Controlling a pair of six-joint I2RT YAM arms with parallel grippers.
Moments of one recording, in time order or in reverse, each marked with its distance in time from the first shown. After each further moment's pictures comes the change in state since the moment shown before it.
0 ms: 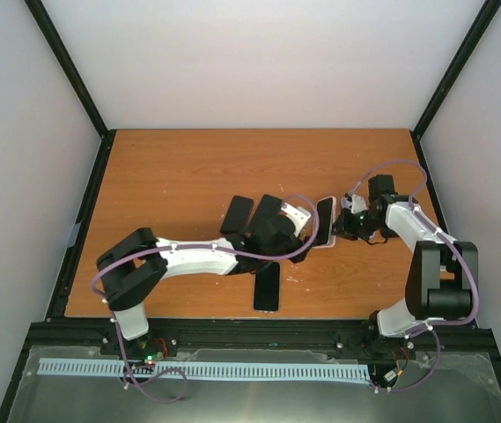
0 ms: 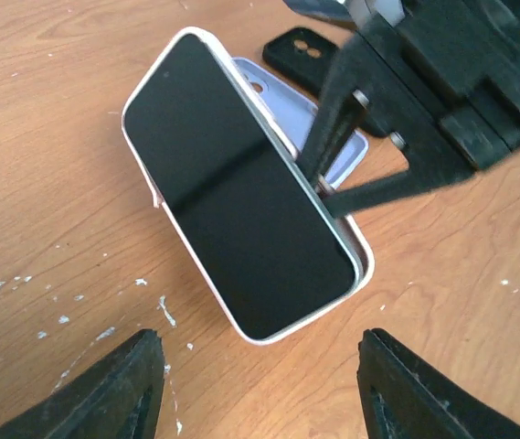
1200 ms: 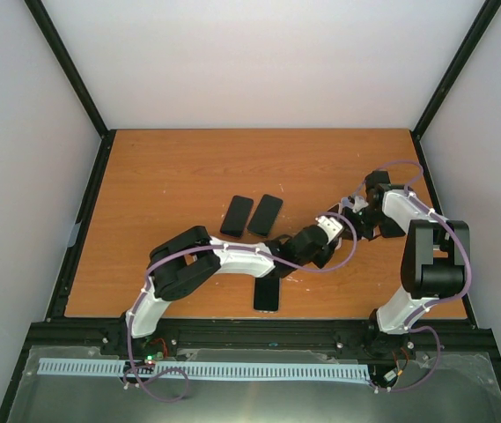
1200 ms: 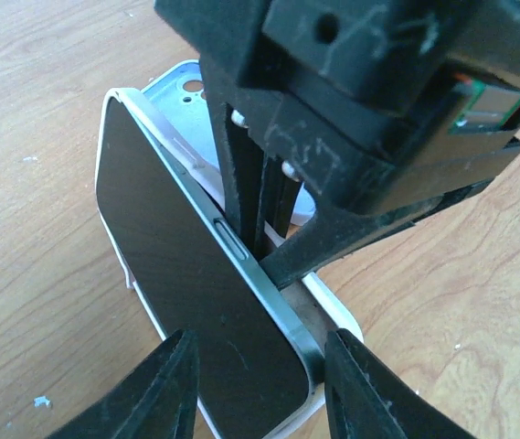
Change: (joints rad) left arm -0.088 0.371 0.283 0.068 -0.150 0.156; right arm -0.002 0.172 0.129 -0.143 0.159 0.083
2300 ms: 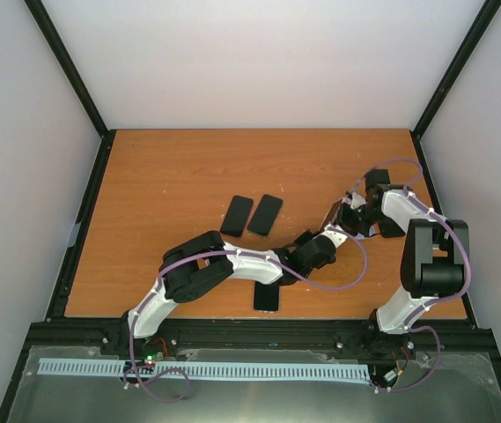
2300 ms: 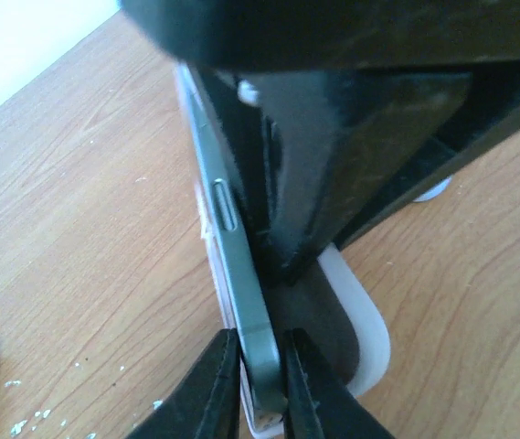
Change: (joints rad) left arm -0.035 0.085 0.045 0.011 -0.293 0.244; right arm 0.000 0.004 0.000 0.061 -0.084 -0.008
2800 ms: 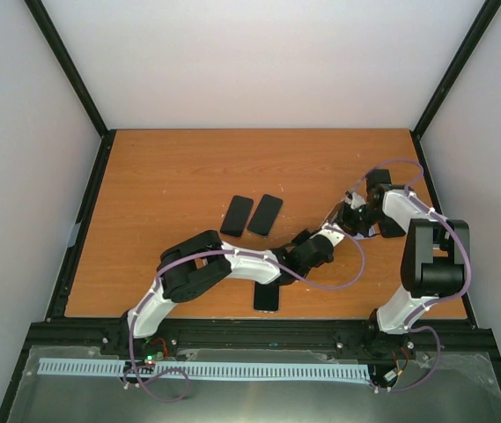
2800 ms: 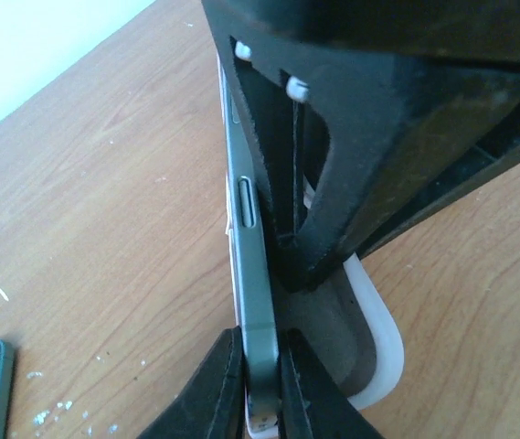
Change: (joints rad) left arm 0.002 -0.002 -0.012 0.041 -0.045 0.026; right arm -0.008 0.002 0.000 0.005 -0.032 -0.001
